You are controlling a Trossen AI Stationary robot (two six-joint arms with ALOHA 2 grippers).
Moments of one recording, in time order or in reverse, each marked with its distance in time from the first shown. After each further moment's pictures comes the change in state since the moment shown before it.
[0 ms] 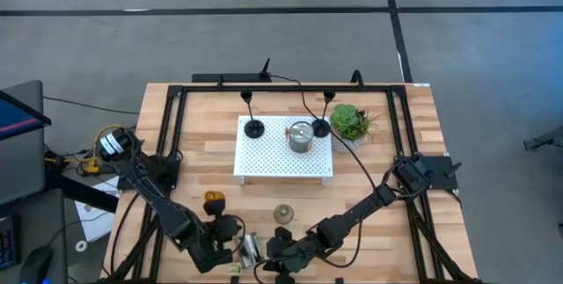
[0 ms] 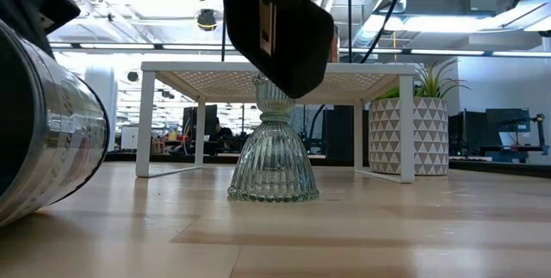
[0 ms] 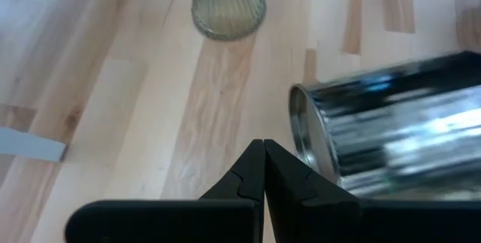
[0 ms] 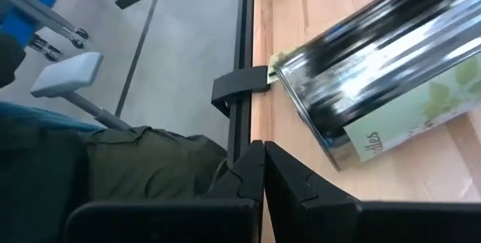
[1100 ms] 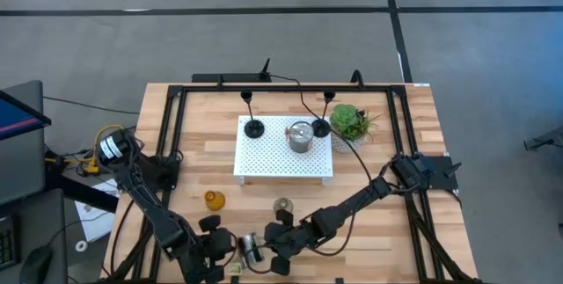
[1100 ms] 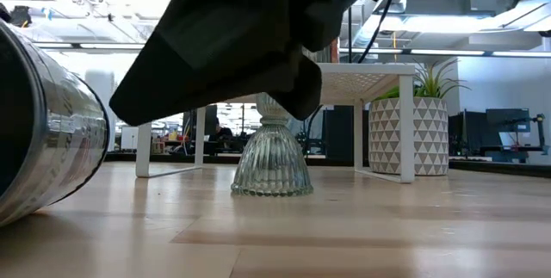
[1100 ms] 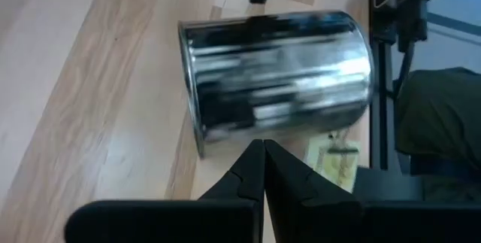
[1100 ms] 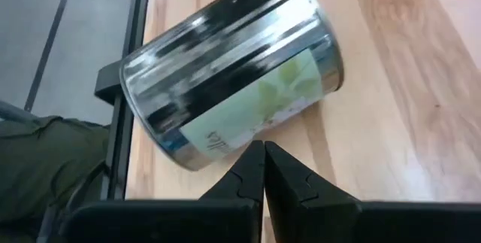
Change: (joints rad) left arm -0.091 0.028 0.000 0.138 0.124 -0.155; right arm -0.061 -0.005 -0.001 -0.183 0.081 -0.072
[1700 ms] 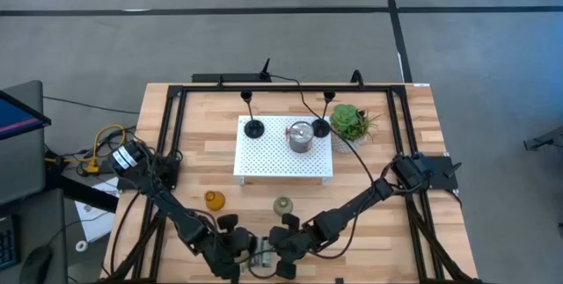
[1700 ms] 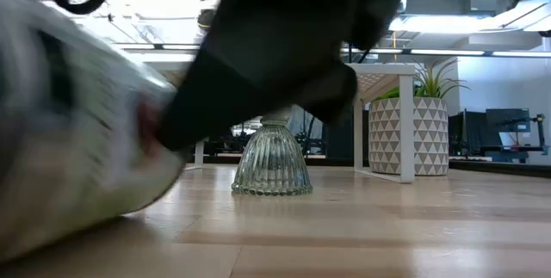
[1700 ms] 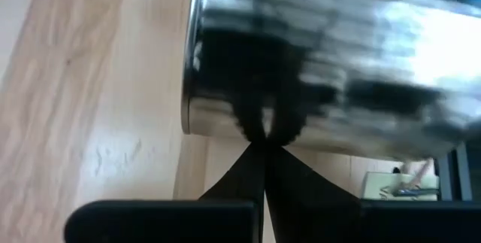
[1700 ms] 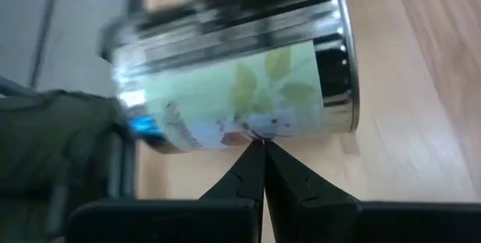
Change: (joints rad) left arm 0.150 0.143 -0.002 0.191 0.126 0.205; right arm 0.005 -0.005 0.001 -0.086 -0.029 0.049
